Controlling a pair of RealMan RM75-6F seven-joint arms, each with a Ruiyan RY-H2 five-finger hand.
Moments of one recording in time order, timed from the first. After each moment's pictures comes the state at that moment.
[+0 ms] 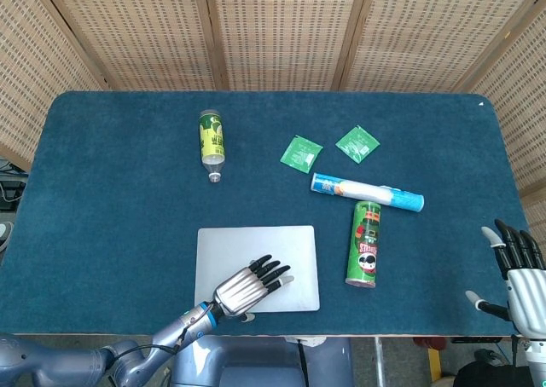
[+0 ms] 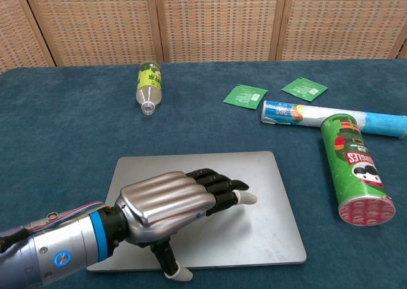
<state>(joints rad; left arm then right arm) -0.66 -1.81 -0.03 -1.47 1.55 0.83 0.43 0.02 -1.00 0.05 -1.73 -1.58 1.57 0.05</state>
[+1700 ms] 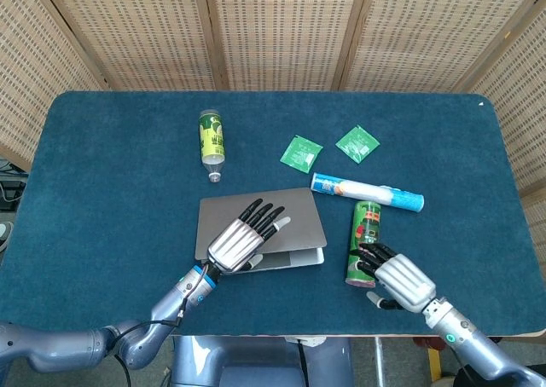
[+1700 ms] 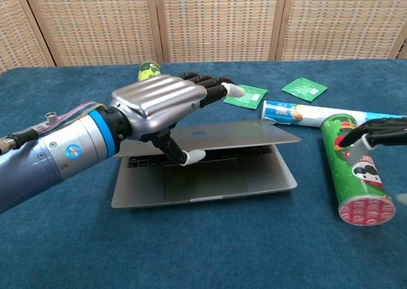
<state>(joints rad) -0.75 -1.72 -0.20 -1.58 1.36 0.97 0.61 0.41 -1.19 -0.03 -1.57 -1.86 1.11 0.20</state>
